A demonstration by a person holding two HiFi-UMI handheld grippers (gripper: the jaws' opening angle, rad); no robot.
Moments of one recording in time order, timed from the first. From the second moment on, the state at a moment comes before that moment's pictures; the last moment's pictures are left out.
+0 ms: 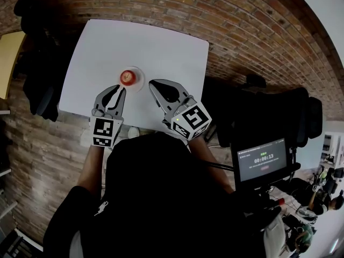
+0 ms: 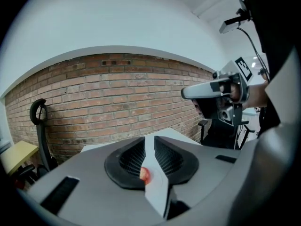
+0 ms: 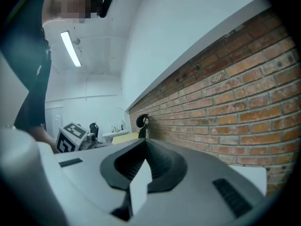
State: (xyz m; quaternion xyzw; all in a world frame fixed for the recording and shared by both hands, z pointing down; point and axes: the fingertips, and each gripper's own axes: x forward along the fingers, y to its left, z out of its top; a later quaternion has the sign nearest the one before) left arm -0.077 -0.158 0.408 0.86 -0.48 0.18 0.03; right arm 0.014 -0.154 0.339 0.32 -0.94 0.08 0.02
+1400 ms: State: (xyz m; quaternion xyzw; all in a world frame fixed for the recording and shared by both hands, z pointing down) left arm -0.112 -0.166 0.405 0.85 -0.50 0.16 0.06; right arm 0.010 -0.164 0.339 0.34 -0.94 0.08 0.03
